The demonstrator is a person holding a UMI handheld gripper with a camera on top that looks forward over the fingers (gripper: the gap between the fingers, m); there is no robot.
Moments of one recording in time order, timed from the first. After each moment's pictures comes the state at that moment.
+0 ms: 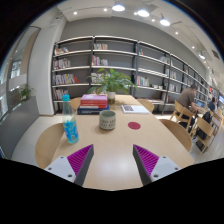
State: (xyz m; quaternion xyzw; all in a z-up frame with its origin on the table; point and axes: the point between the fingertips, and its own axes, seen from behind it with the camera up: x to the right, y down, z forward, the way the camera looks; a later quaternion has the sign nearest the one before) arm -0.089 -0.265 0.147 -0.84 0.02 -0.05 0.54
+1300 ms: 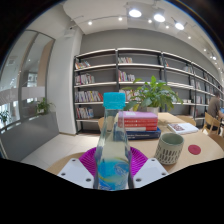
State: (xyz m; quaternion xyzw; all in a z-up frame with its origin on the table) arm -0.280 -0.008 0.102 -0.77 -0.05 0.06 0.63
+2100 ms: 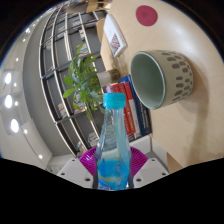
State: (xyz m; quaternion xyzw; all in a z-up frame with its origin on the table) arm -0.218 0.094 0.179 -0.51 0.53 0.60 0.31
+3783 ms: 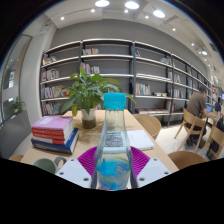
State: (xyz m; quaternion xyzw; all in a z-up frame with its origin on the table) arm 0.103 0.127 0.120 -0.80 0.03 -0.03 0.59
